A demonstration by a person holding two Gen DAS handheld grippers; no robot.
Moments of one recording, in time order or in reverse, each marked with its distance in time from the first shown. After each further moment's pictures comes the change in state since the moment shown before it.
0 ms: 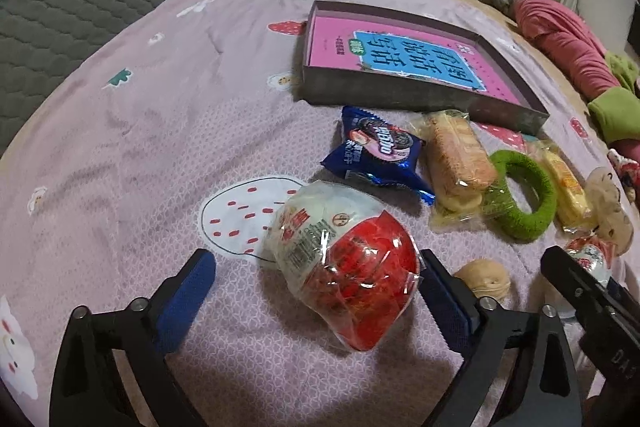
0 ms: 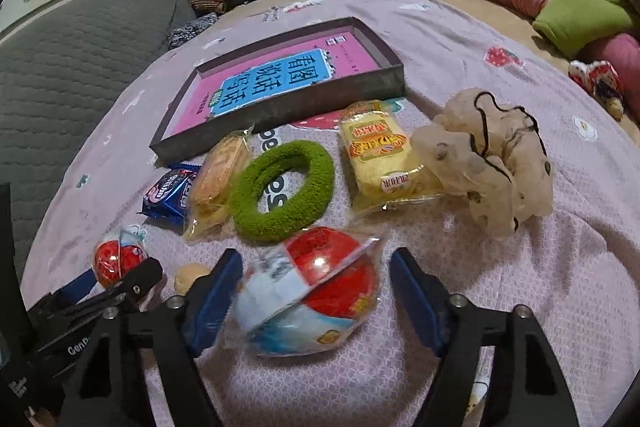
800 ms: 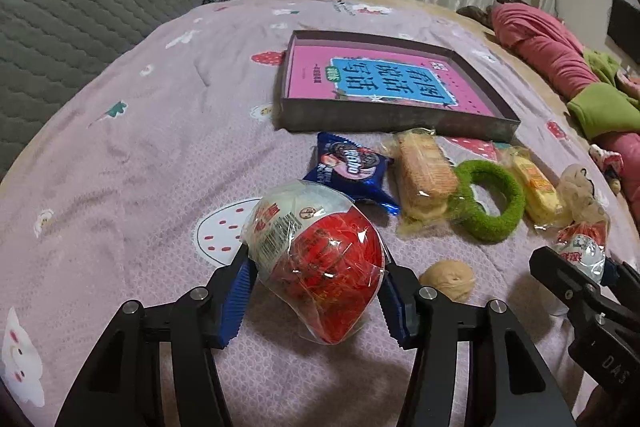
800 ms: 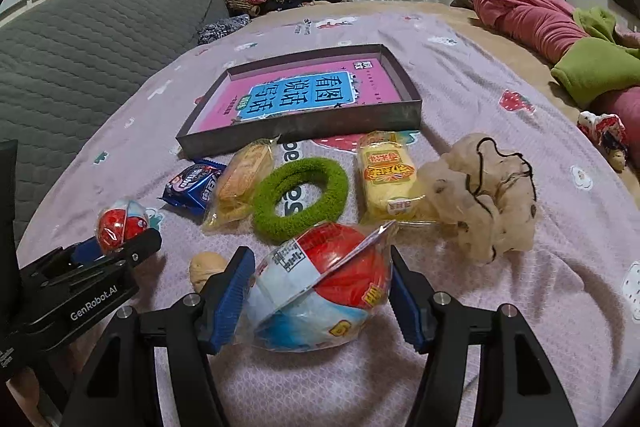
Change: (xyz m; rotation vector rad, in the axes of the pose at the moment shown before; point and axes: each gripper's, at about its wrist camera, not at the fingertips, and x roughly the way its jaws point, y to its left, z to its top) left arm -0.026 -0.011 -0.003 0.054 -0.093 -0.028; right arm -0.025 0.006 -0.001 -0.140 -0.051 0.018
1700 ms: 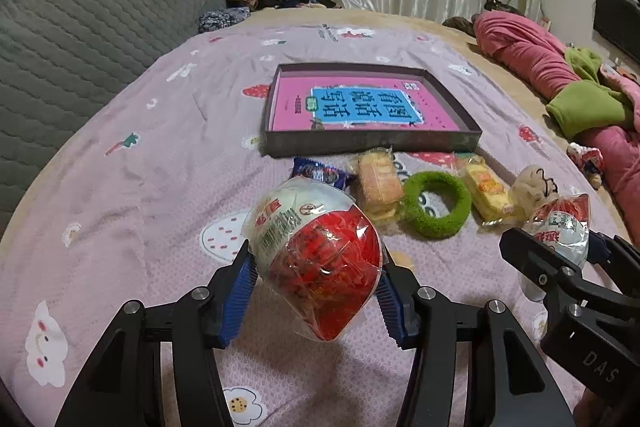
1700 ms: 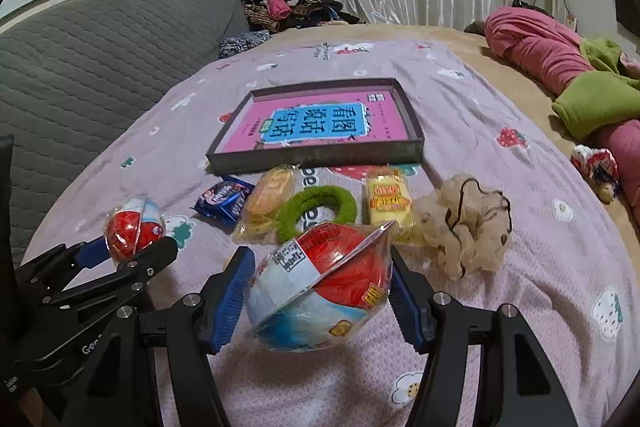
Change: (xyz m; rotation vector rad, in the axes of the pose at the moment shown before) left arm -0.059 -0.024 -0.002 0.037 -0.067 0.008; right arm -0.045 0.008 0.010 -0.071 -0.067 0.036
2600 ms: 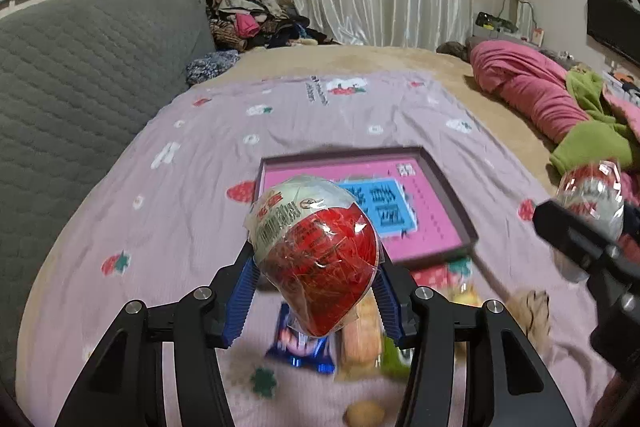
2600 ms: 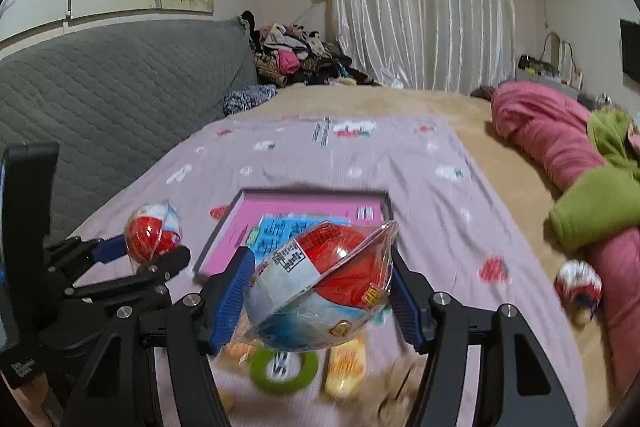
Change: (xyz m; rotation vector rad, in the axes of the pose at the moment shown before) left arm 0.007 -0.024 0.144 0.061 -0.099 0.006; right arm -0.014 -0.018 0.137 -0.089 -0.177 -0.006
